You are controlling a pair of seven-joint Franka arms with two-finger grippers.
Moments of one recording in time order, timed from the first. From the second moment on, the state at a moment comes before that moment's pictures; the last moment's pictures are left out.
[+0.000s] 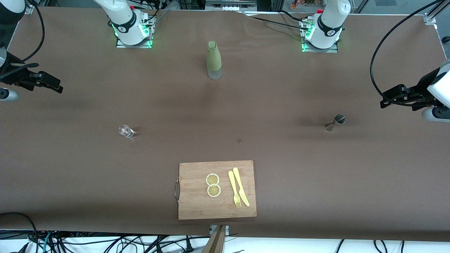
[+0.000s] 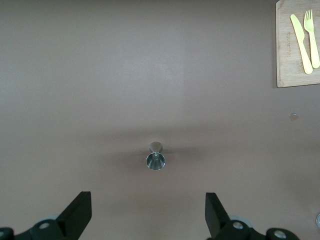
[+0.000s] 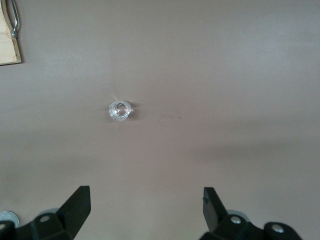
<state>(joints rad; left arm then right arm) -0.04 0.21 0.03 -1.33 -0.04 1.49 0.03 0.05 -0.01 -0.10 -1.71 -0.01 1.66 0.02</state>
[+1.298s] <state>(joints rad) -0.02 0.22 0.05 -1.33 -0.10 1.50 0.03 0.04 0.03 -0.11 -1.71 -0.01 1.66 0.01</state>
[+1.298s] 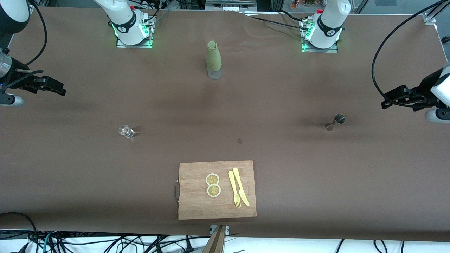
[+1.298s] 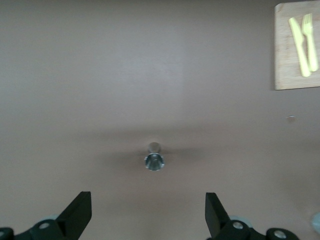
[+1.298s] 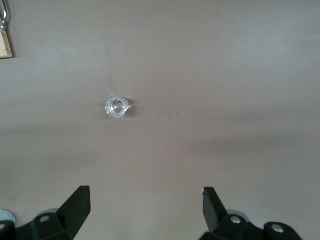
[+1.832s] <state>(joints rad) 0.04 0.27 0.23 -1.36 -0.28 1.49 0.50 -0.03 0.11 -0.14 -1.71 0.07 1.66 -0.44</state>
